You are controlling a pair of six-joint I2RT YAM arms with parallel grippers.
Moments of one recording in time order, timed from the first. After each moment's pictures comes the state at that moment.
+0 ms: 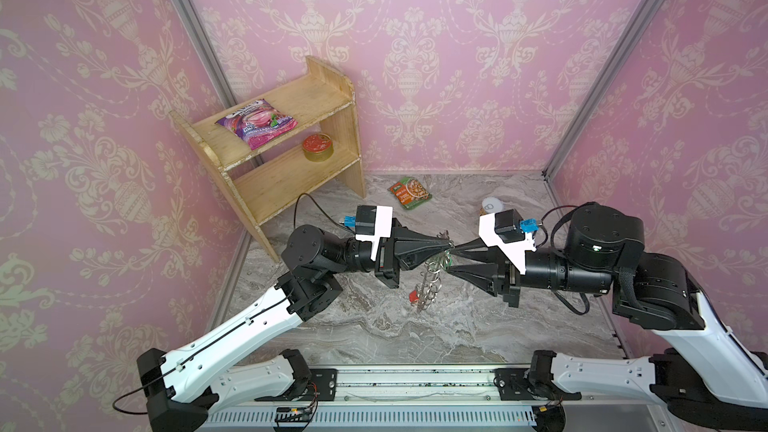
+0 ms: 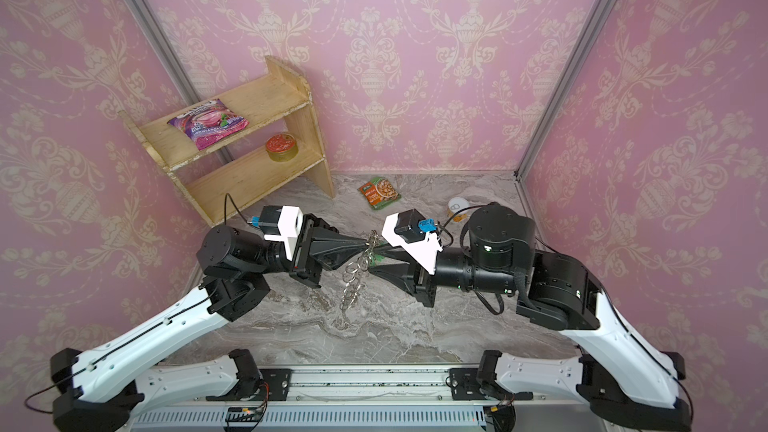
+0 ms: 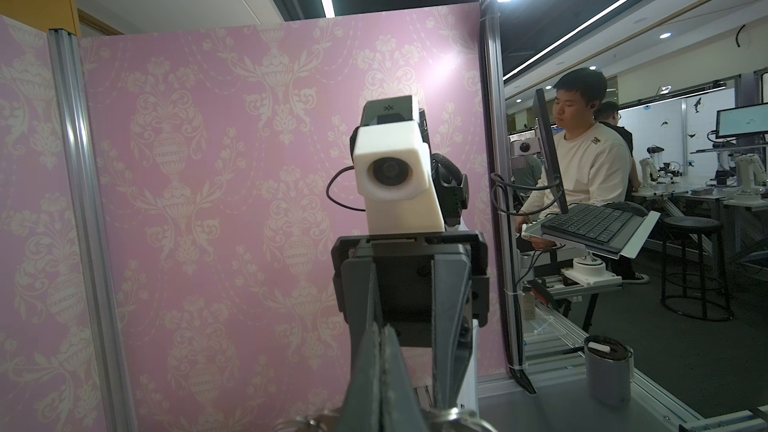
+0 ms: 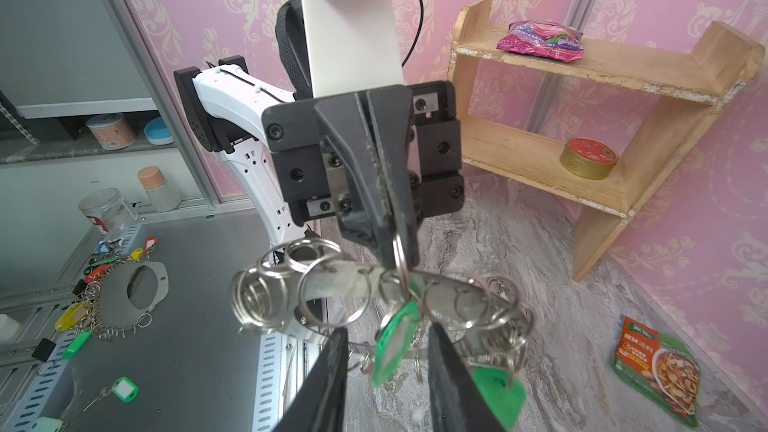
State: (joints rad) left arm -0.89 1.06 1.10 0.50 0.70 -0.25; right arm 1.06 1.04 1.66 -0.86 -0.21 -0.10
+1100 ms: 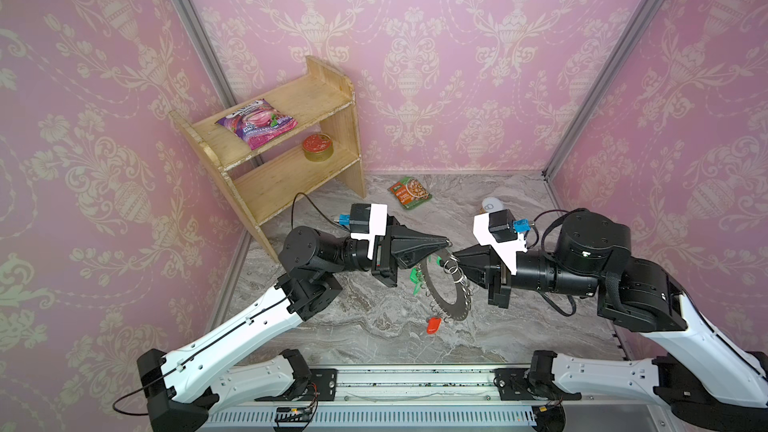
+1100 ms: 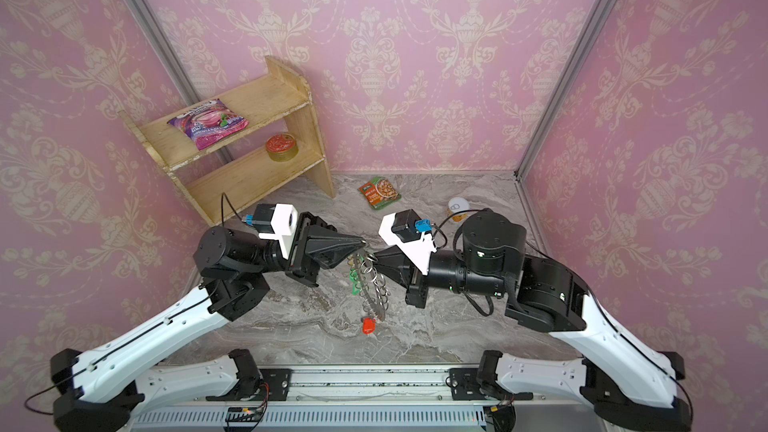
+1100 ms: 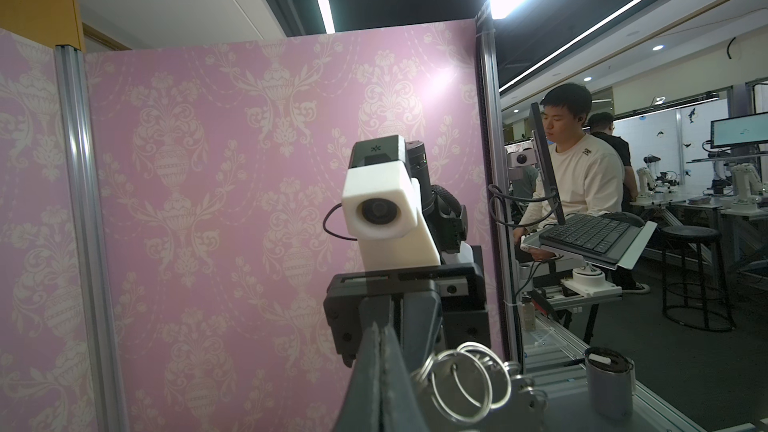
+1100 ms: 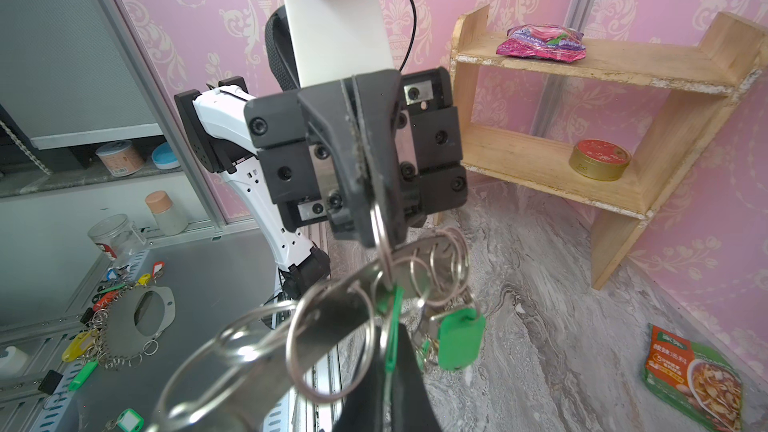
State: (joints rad) left arm -0.88 1.06 1.09 0.55 0.71 -0.29; right arm 1.07 1.01 1.56 -0.73 -0.21 -0.03
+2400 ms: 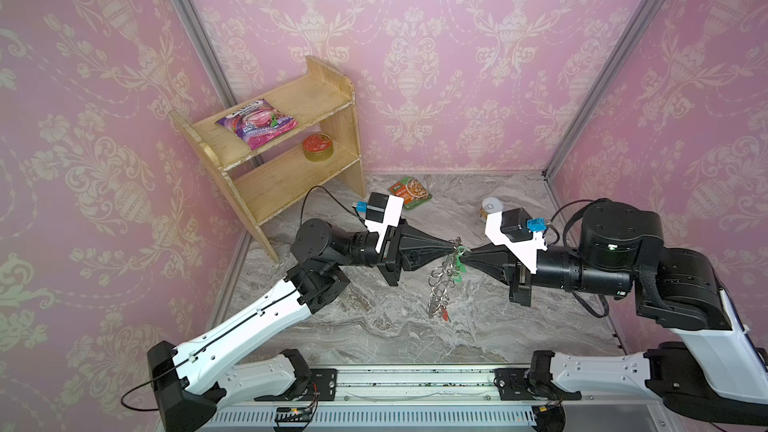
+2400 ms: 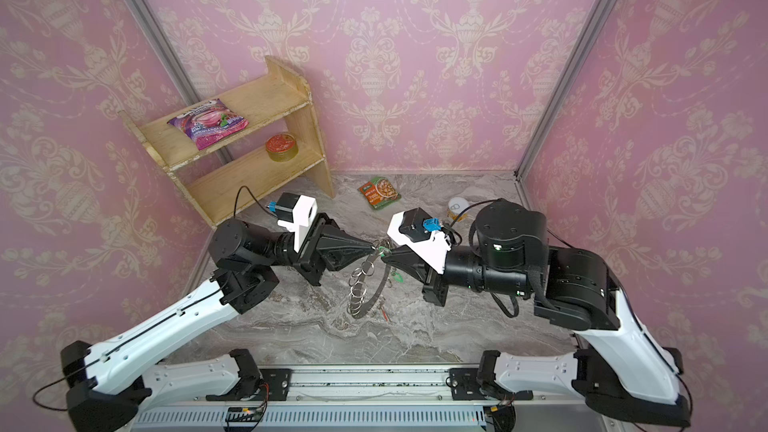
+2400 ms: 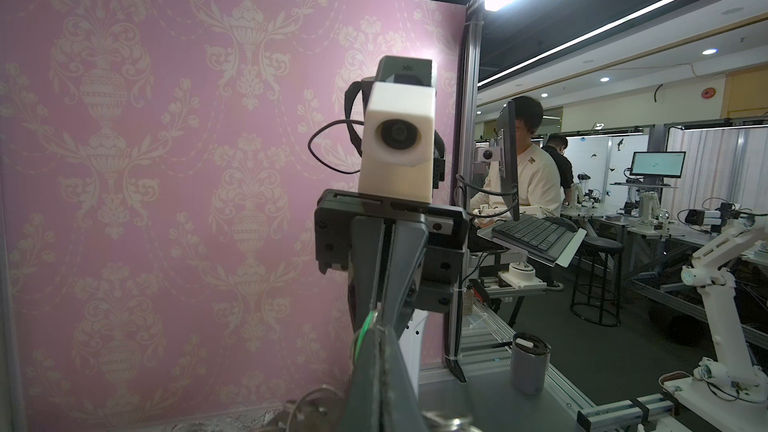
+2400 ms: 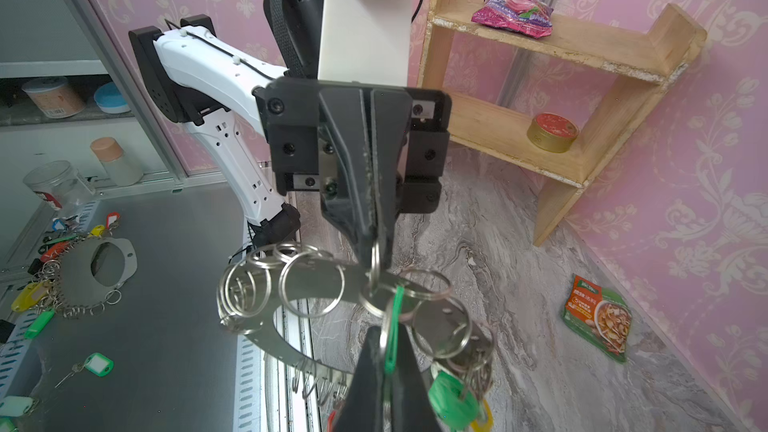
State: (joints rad) left arm -0.86 1.11 1.10 0.53 0.83 -0.45; right arm 1.09 1.09 1.85 -1.07 -0.09 -0.15
